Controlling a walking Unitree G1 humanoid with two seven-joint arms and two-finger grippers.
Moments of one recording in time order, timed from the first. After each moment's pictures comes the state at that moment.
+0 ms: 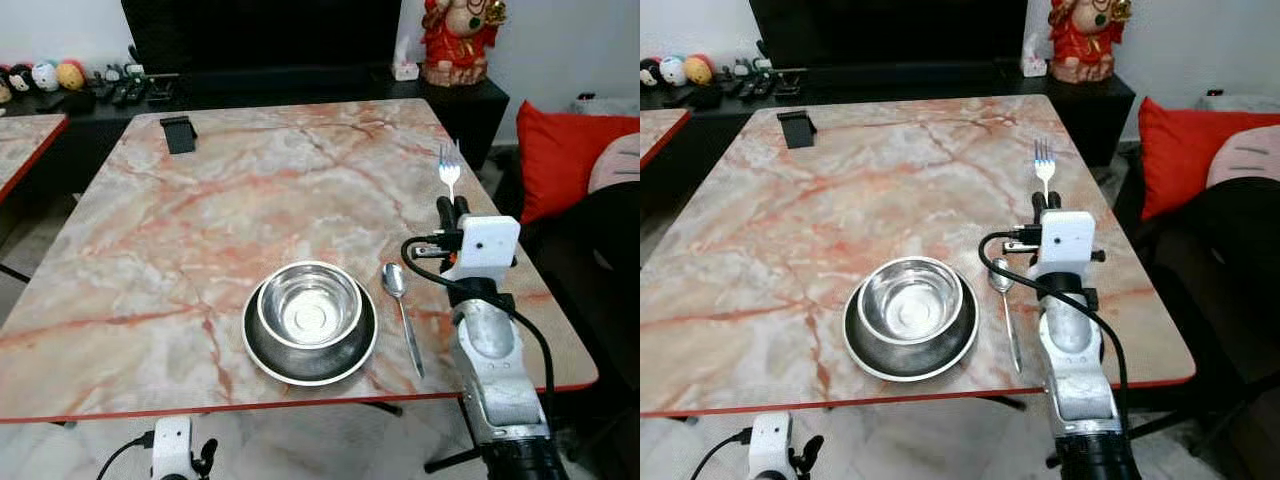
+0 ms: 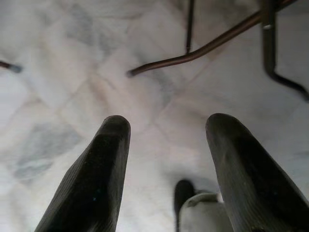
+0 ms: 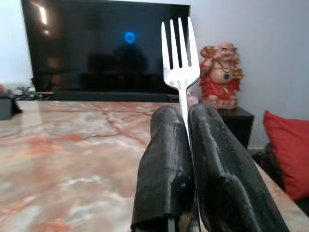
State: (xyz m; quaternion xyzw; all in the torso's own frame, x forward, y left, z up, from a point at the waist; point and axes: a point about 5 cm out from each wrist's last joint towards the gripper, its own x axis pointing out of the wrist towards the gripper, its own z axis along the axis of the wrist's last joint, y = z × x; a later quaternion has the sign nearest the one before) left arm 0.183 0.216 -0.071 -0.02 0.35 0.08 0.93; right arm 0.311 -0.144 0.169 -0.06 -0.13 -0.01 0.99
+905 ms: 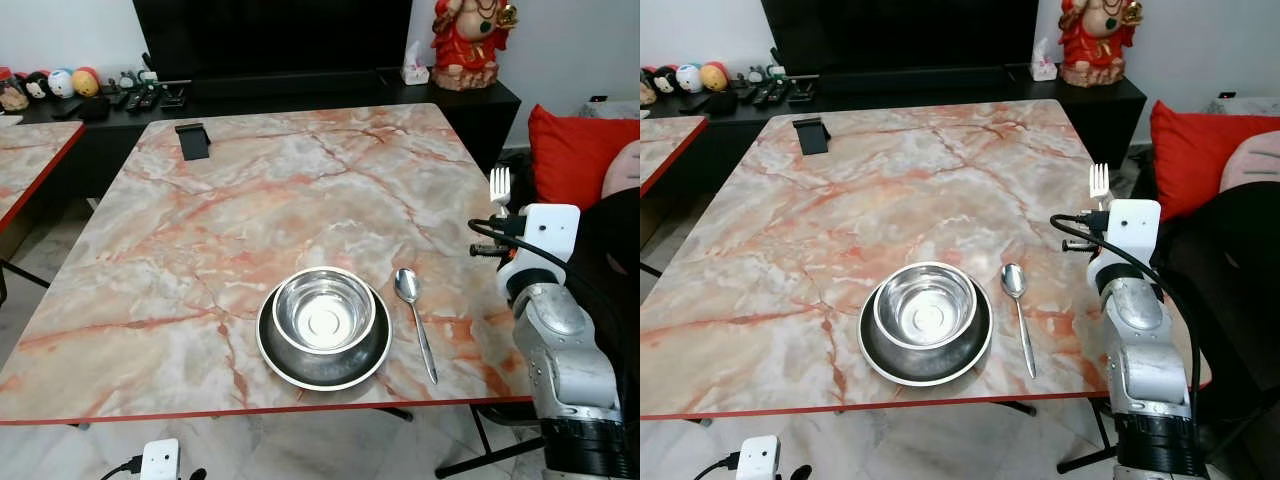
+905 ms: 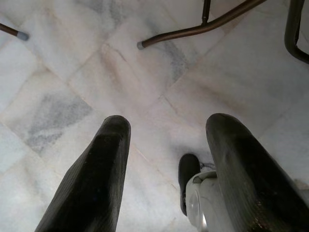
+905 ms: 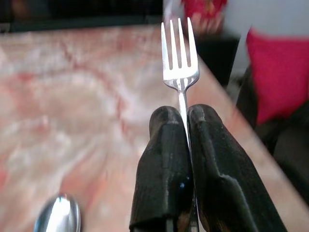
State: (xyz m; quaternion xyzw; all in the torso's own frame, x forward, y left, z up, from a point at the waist) left arm 0.164 0.221 -0.082 -0.03 0.41 0.08 0.91; right arm 0.313 -0.223 0.155 -0.02 0.07 -0.05 1.00
